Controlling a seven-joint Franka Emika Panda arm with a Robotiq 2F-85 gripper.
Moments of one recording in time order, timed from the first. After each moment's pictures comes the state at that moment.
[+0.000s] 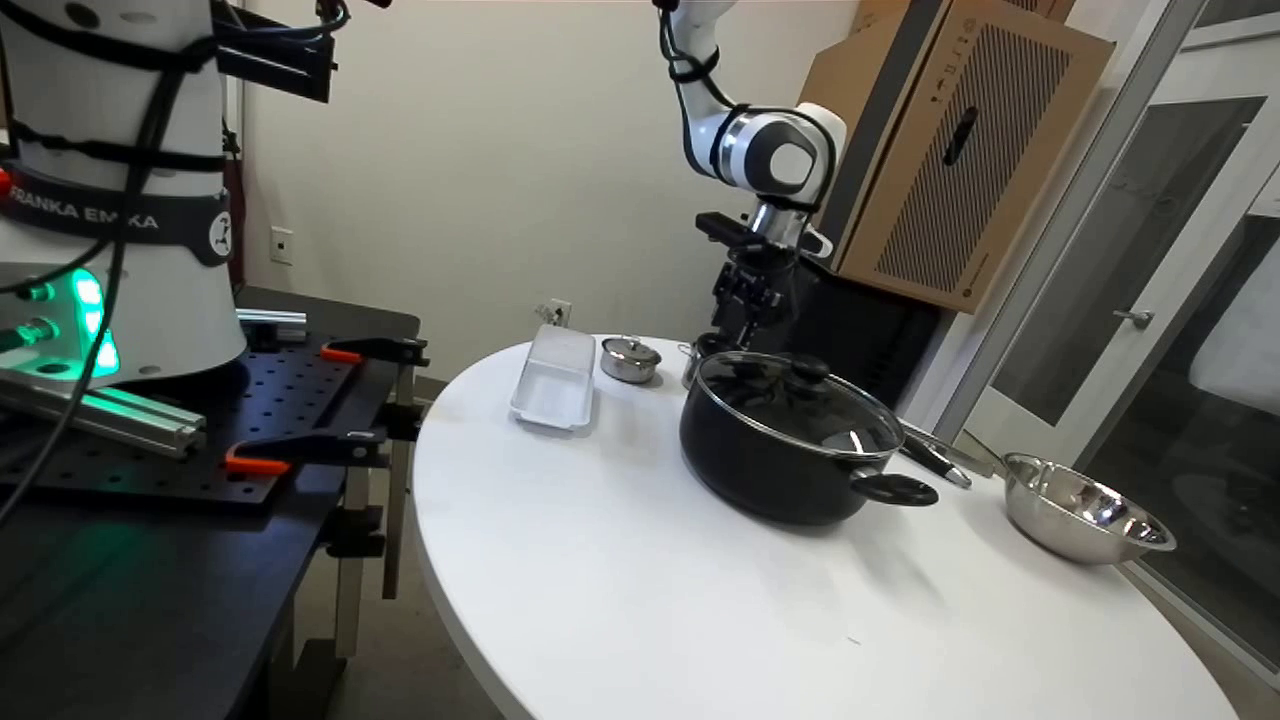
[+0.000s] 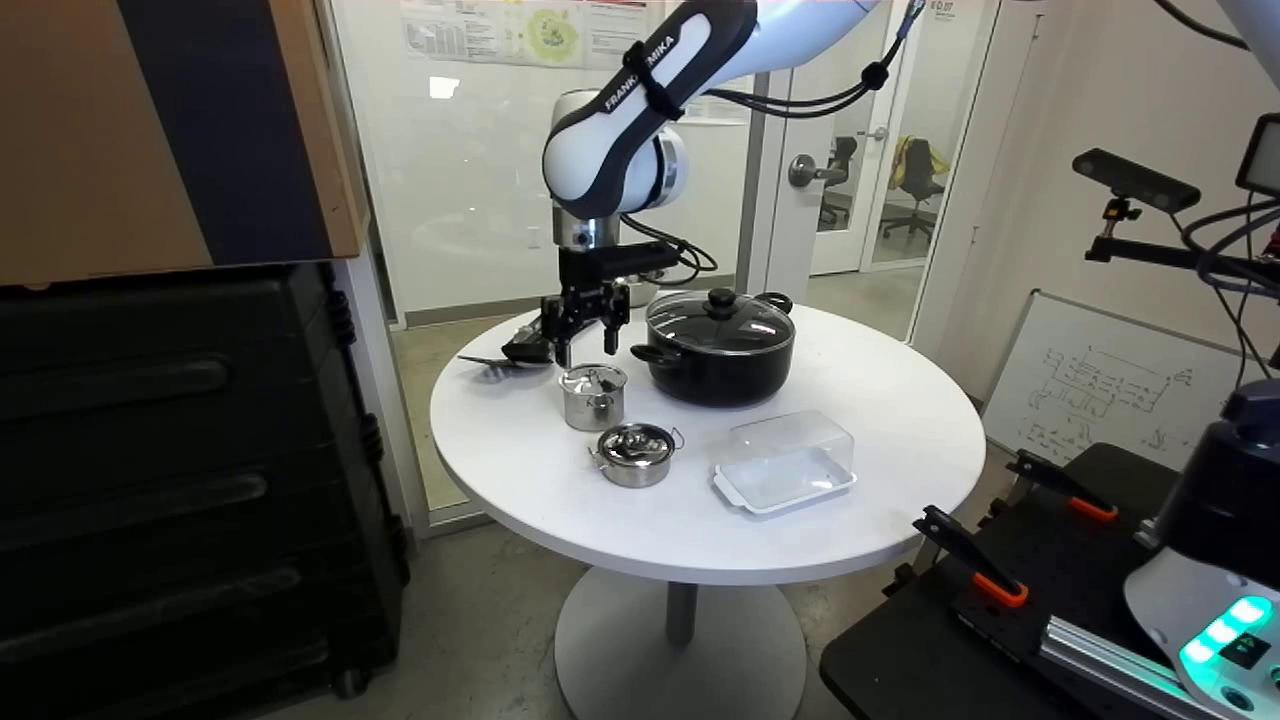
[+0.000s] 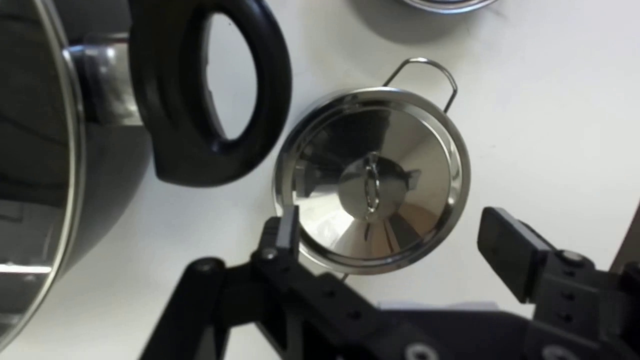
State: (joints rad) arm 0.26 0.74 0.09 -1.57 -0.03 2.30 0.15
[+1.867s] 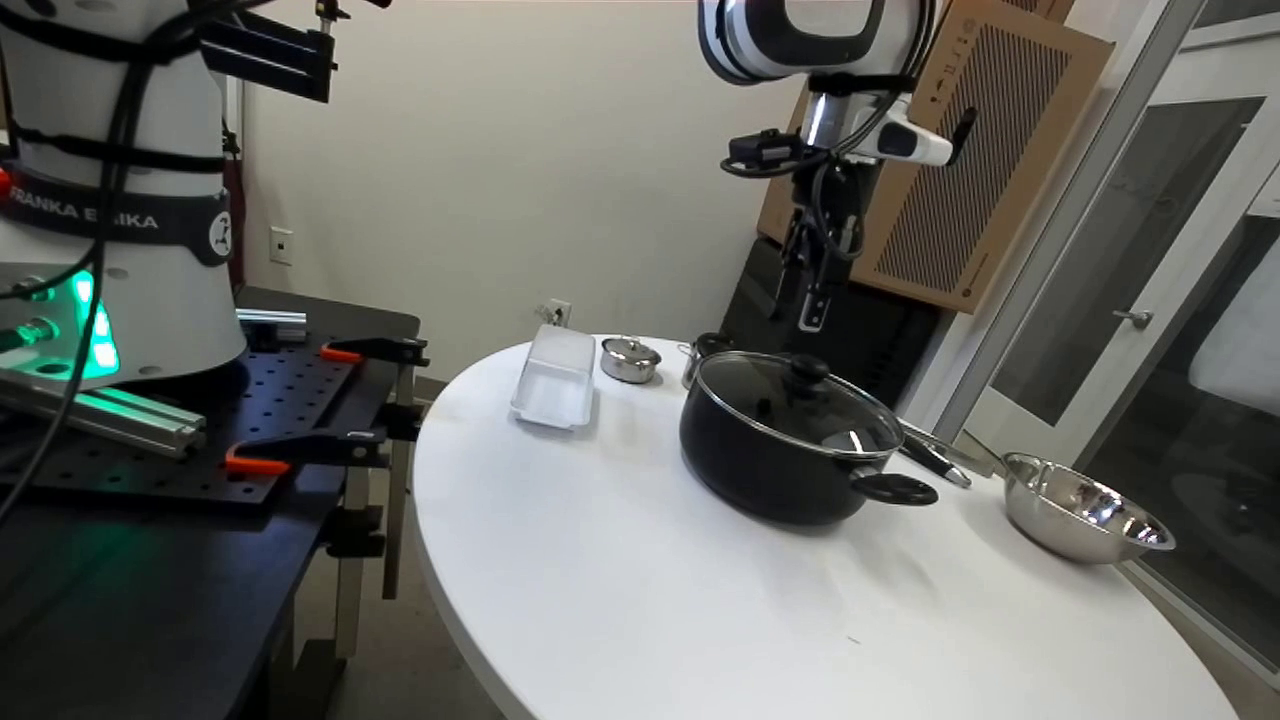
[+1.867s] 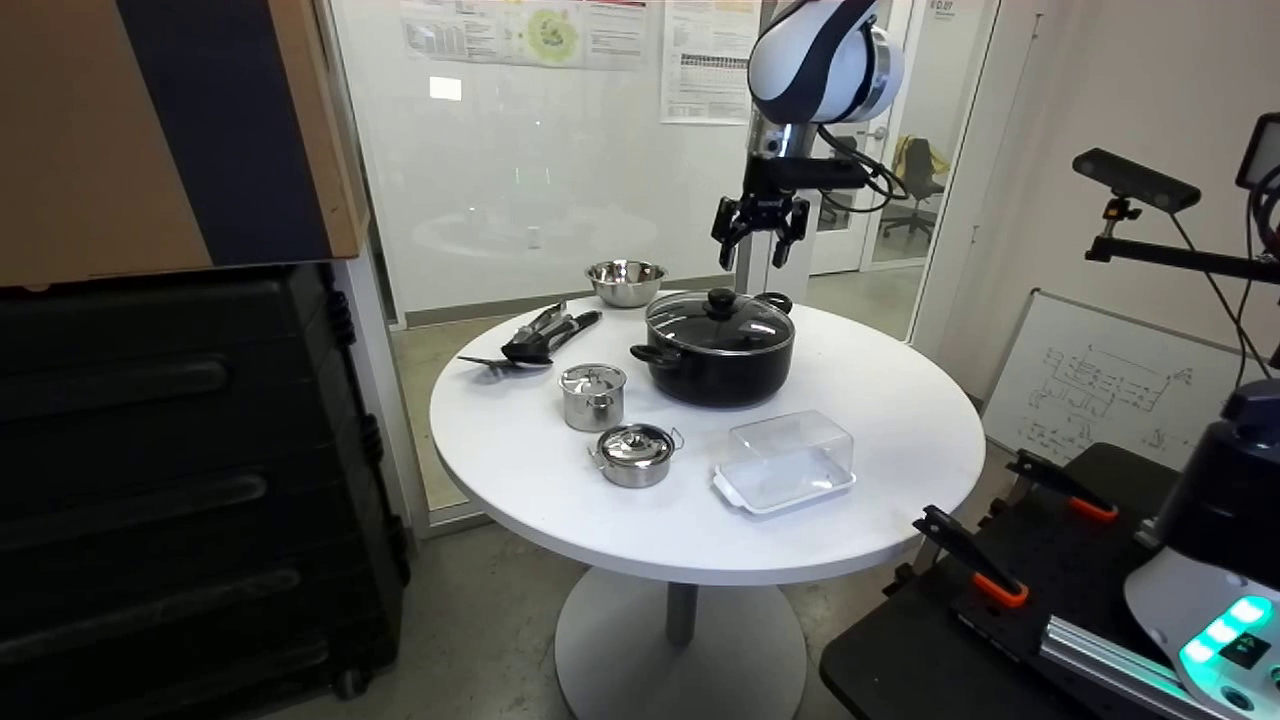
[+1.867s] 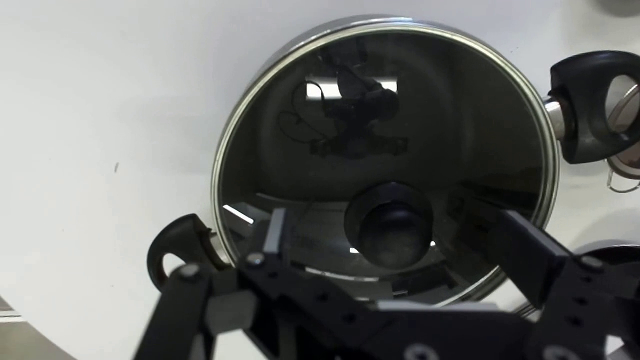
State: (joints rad) arm 0.00 0.20 -0.02 -2.16 0.01 2.51 0.15
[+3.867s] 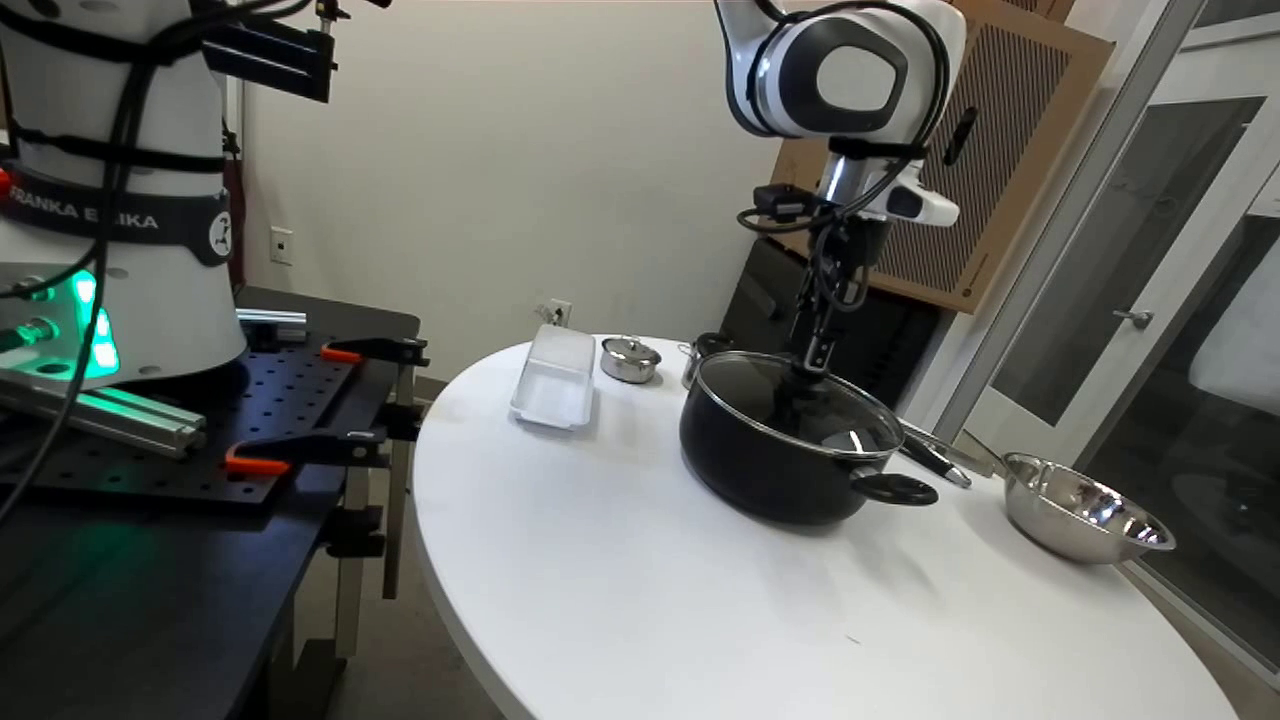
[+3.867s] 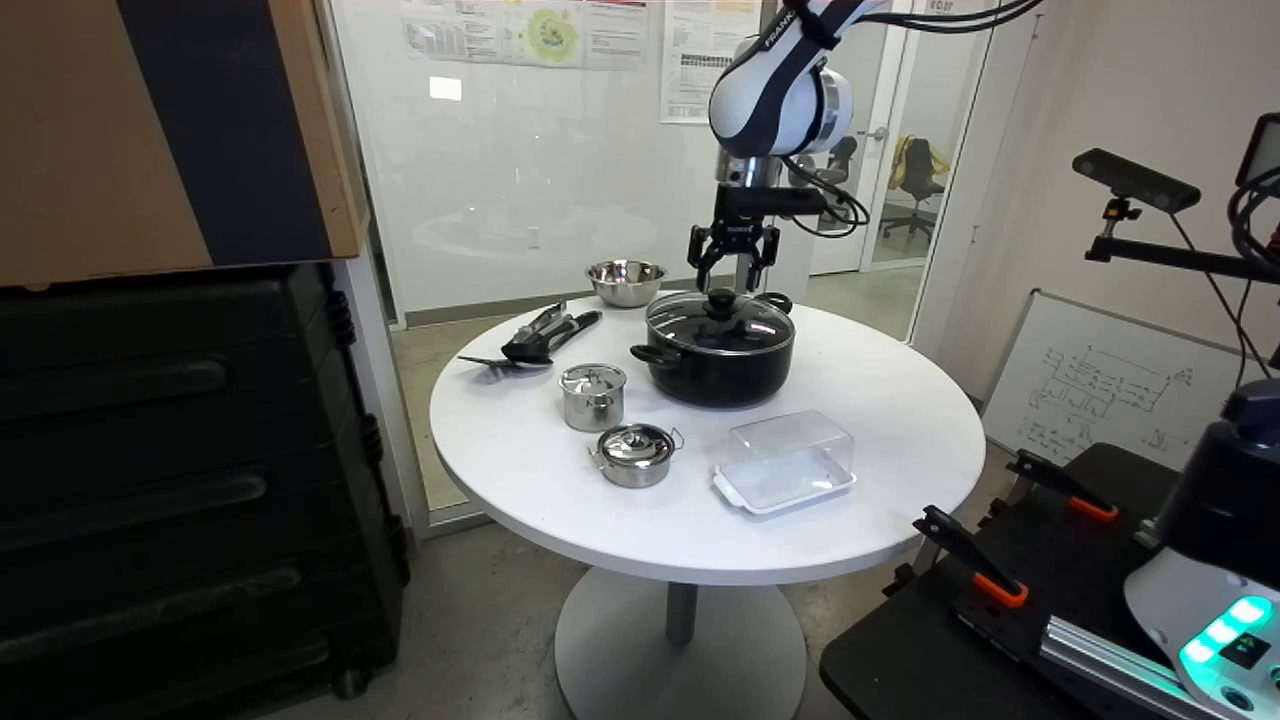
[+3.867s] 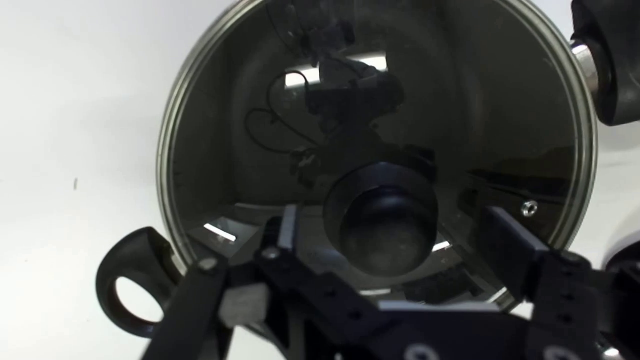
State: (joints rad) arm 0.02 0.40 -0.03 -1.99 0.01 2.47 0.26
